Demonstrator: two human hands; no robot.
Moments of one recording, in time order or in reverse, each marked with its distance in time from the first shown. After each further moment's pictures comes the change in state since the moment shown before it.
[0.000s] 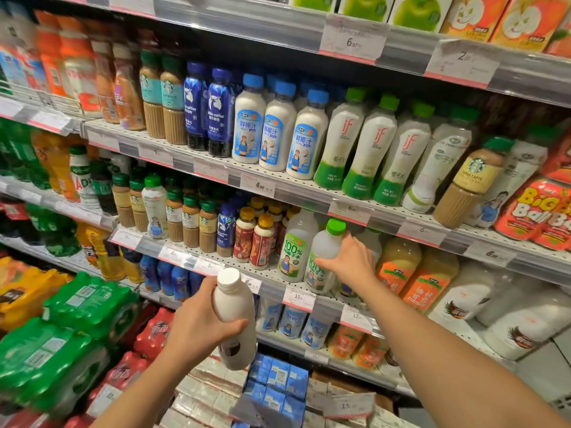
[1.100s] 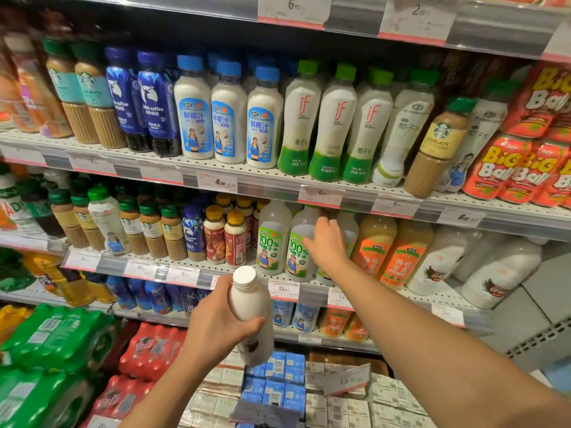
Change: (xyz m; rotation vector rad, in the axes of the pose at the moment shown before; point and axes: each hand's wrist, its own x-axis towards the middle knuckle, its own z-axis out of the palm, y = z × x) left_hand 0.028 0.035 0.038 -0.008 -0.168 0.098; right_hand 0.025 0.004 0.021 -0.029 0.057 0.079
